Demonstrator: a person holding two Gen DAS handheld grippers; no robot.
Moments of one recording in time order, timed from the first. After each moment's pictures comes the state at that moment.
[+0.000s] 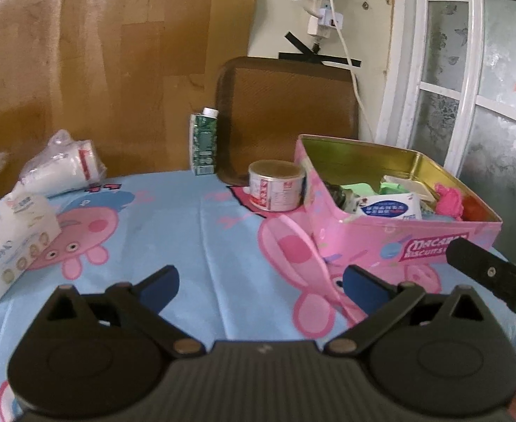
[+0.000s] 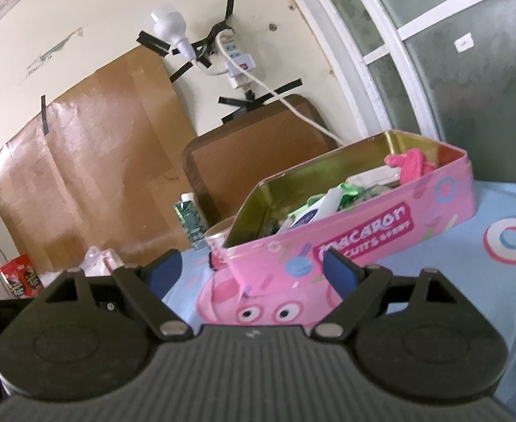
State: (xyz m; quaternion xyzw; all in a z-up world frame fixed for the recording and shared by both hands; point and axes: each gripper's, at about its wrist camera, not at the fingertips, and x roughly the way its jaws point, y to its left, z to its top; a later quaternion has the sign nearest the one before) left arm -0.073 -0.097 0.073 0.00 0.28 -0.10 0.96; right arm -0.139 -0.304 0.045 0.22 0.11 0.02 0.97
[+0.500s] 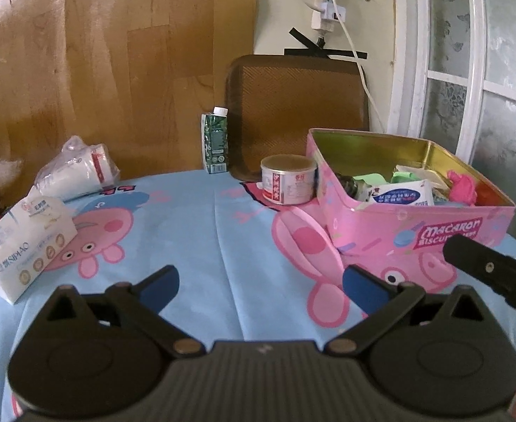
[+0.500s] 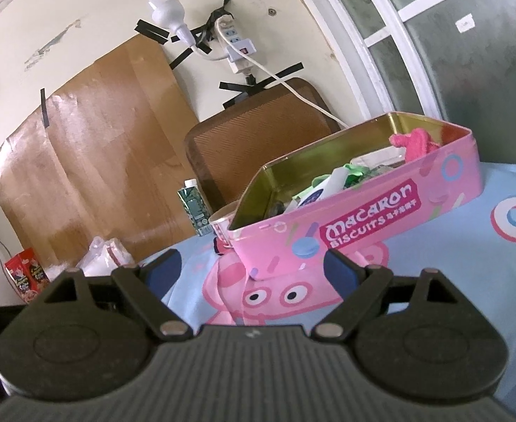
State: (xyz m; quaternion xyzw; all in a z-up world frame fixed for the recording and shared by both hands) left arm -0.078 -0.104 0.068 0.03 0.28 -0.08 0.96; right arm -0.134 -0.306 0.039 0.23 0.13 0.03 0.96
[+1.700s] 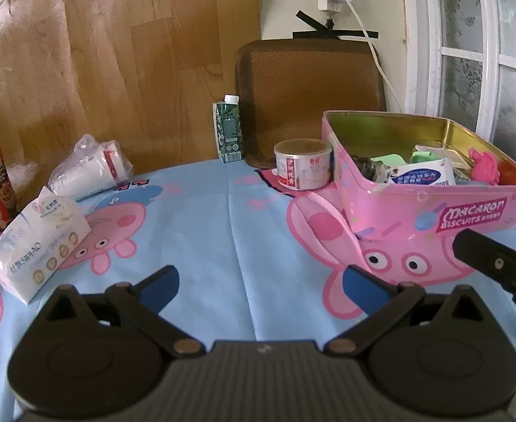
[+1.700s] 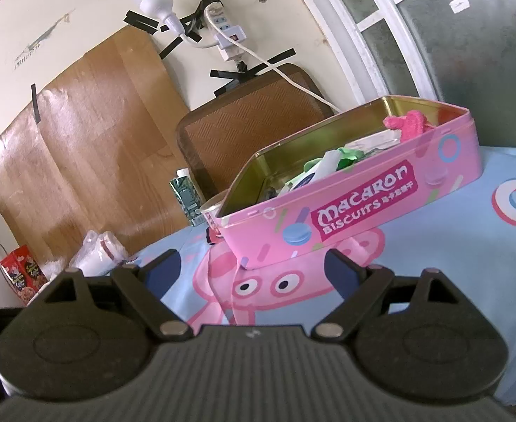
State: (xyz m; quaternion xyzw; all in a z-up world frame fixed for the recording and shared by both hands) left arm -0.069 -0.114 0.059 0.06 0.30 -0.05 0.95; right arm -0.128 -0.307 0.028 0.24 0.15 0.03 0.96
